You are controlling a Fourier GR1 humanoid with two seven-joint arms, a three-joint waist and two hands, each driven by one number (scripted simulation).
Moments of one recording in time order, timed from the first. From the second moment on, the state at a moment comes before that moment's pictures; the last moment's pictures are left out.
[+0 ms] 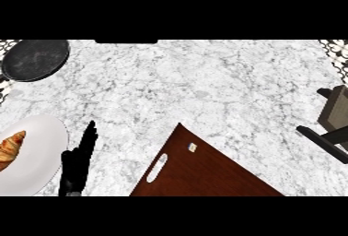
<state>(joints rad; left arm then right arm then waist) 0.09 0.13 -0.10 -1.40 -0.02 0.21 0.01 -0.82 -1.07 -0.58 -0.92 0.01 0.18 0.51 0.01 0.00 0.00</state>
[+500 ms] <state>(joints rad) 0.10 0.12 -0.09 -1.40 -0.03 0.22 0.00 -0.73 -1.32 -0.78 -0.77 0.04 0.07 0.50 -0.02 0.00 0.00</state>
